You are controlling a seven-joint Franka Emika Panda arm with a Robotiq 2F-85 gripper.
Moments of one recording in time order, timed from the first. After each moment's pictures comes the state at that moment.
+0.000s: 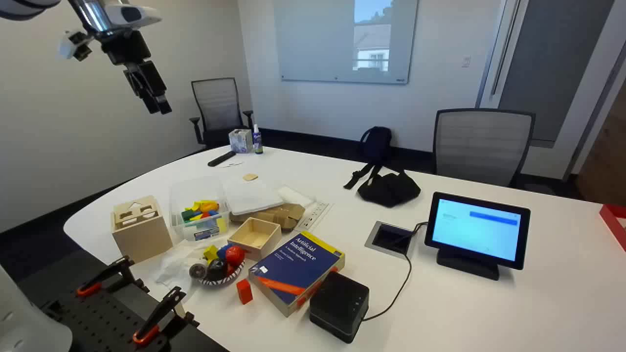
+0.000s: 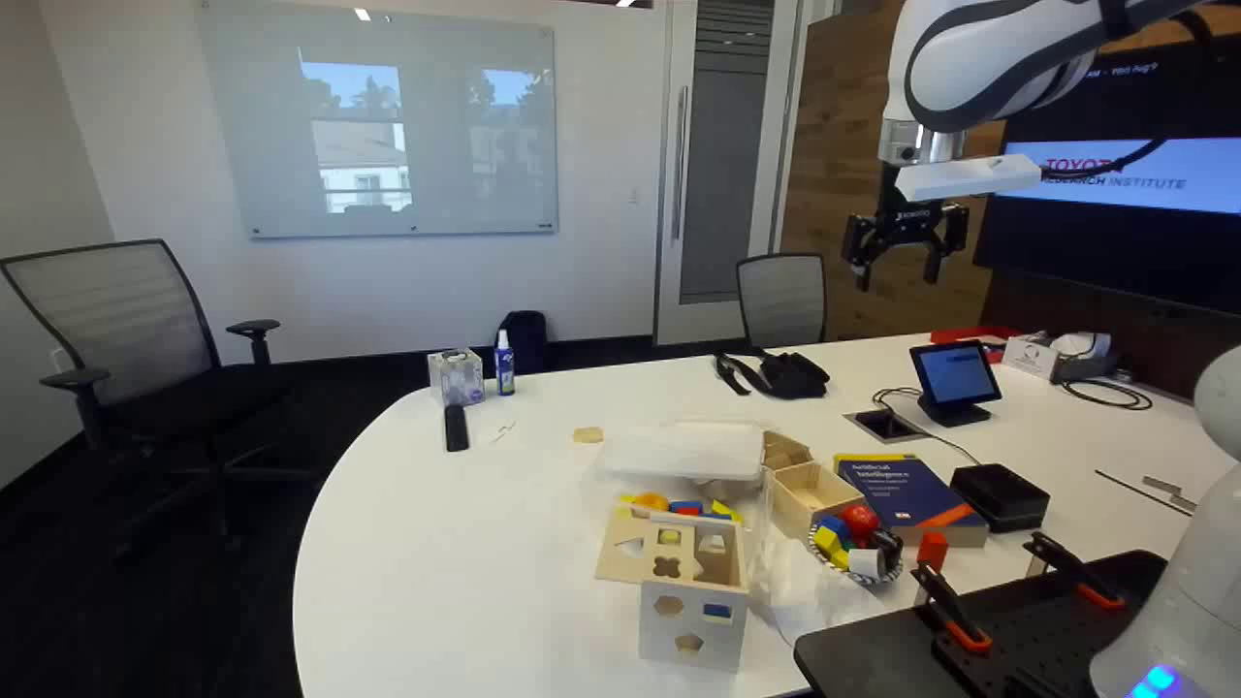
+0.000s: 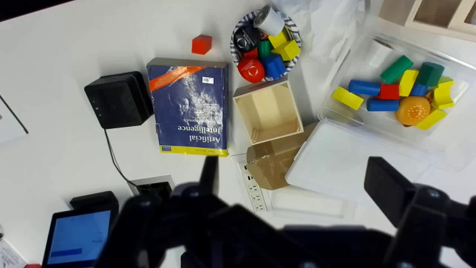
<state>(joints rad) -0.05 -0.60 0.25 -2.53 -0.06 2.05 0.44</state>
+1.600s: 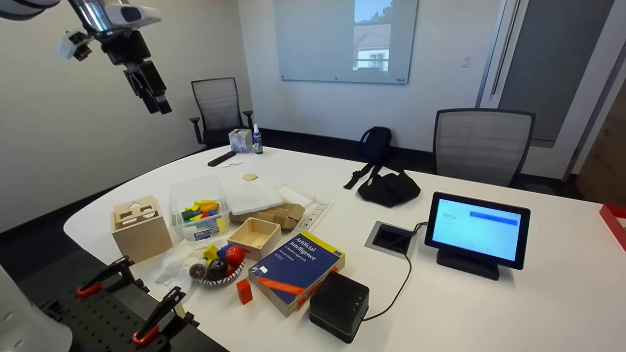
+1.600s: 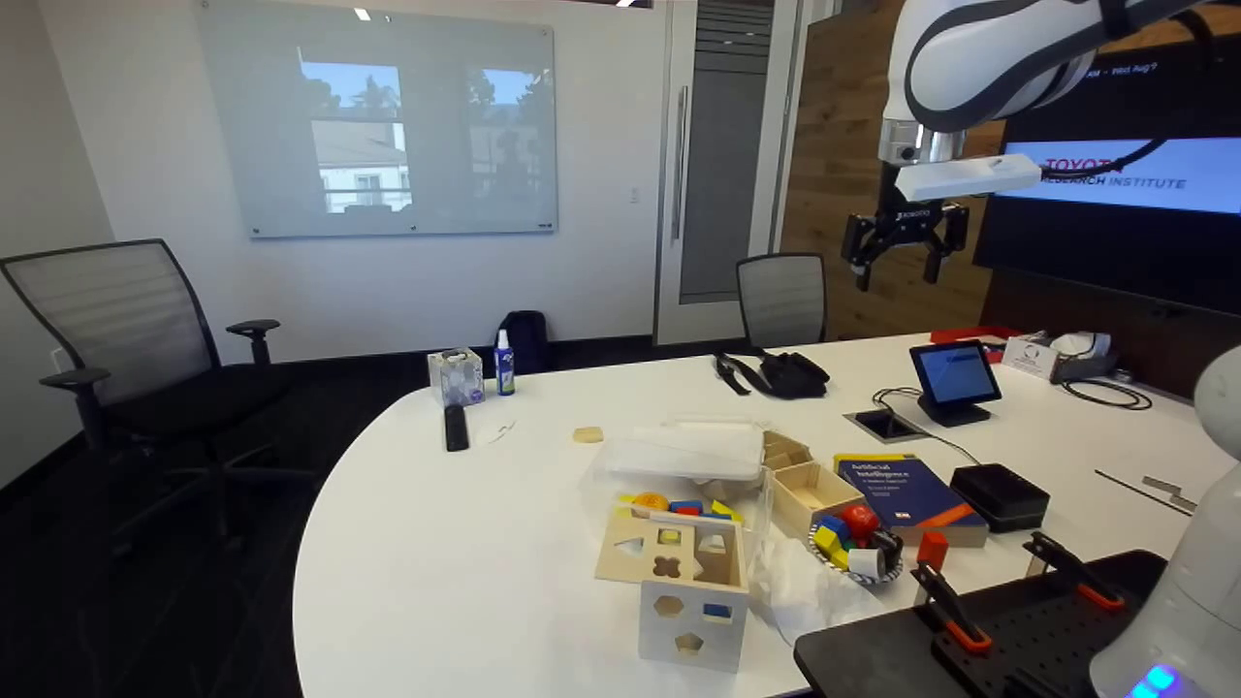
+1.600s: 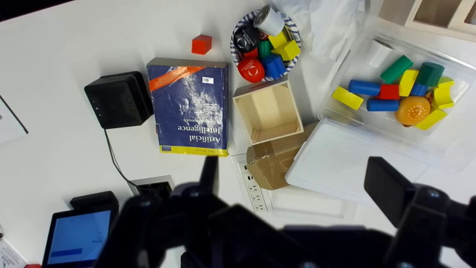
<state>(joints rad) -0.05 -0.60 0.25 -2.53 -0.06 2.05 0.44</state>
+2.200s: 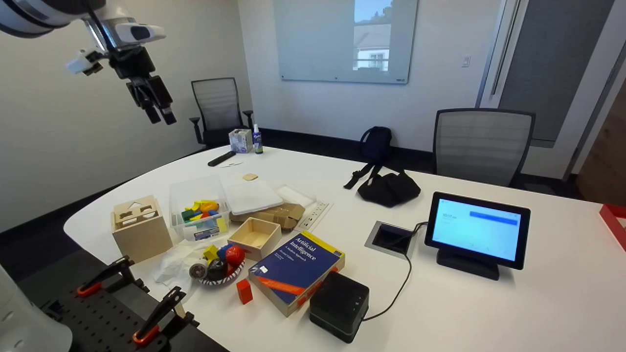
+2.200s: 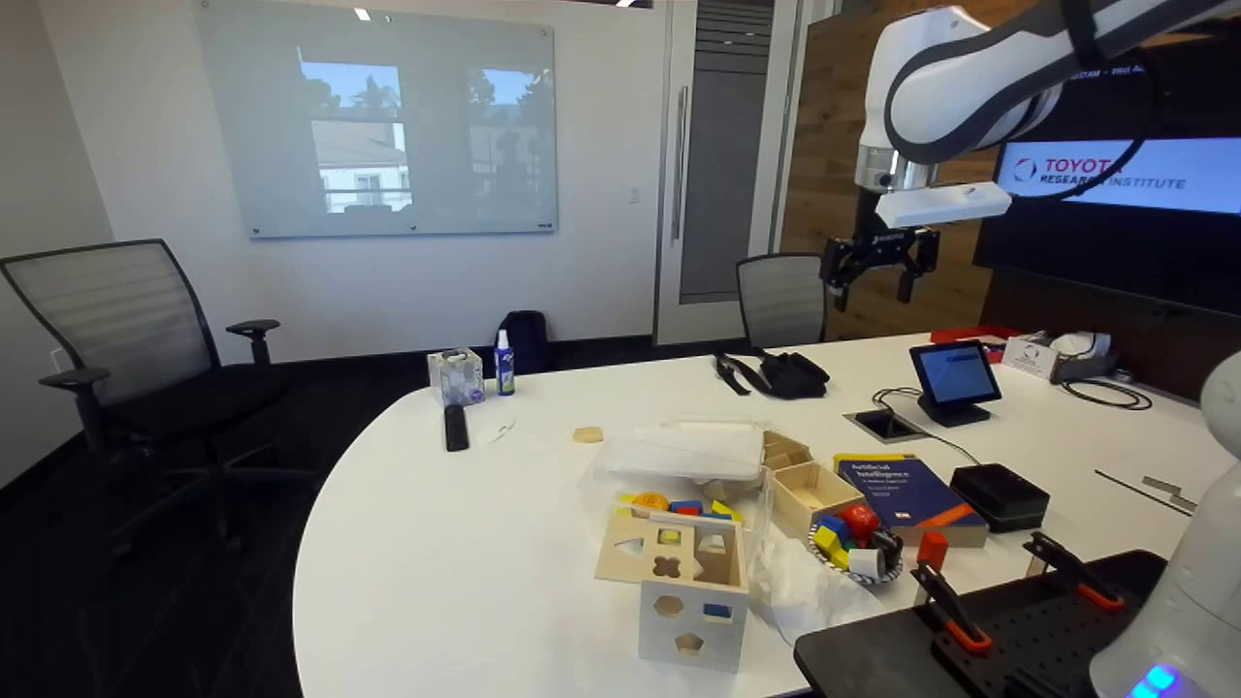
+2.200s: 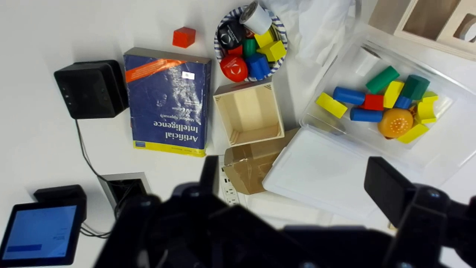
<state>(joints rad) 0.00 -0.52 0.25 -2.56 -0.07 2.15 0.42</state>
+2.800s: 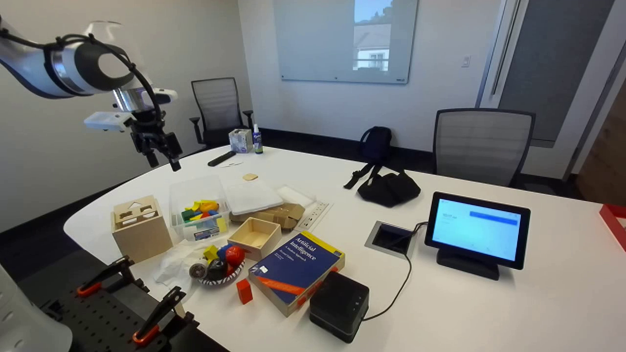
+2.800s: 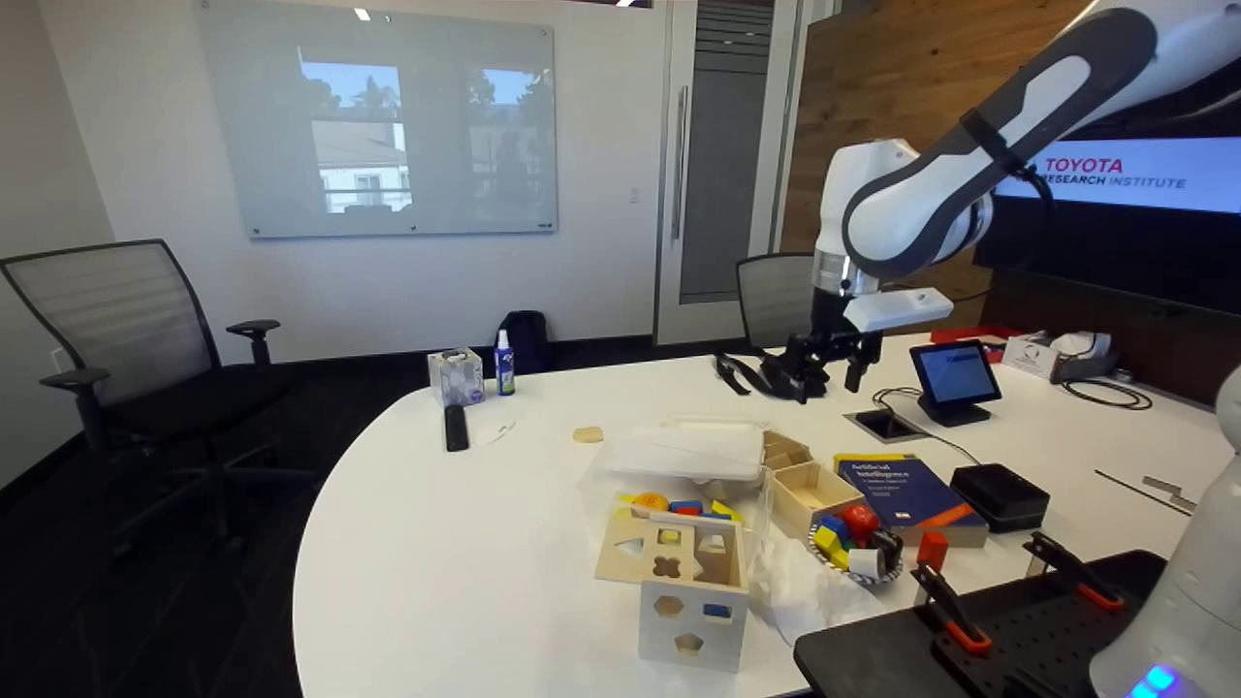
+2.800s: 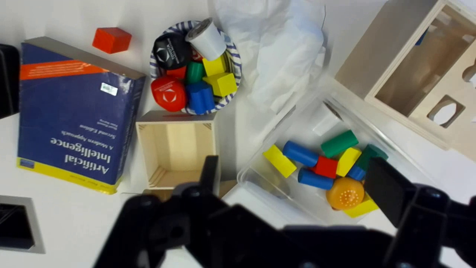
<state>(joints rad) 0.10 -0.23 0.23 -2.66 -0.03 2.49 0.27</state>
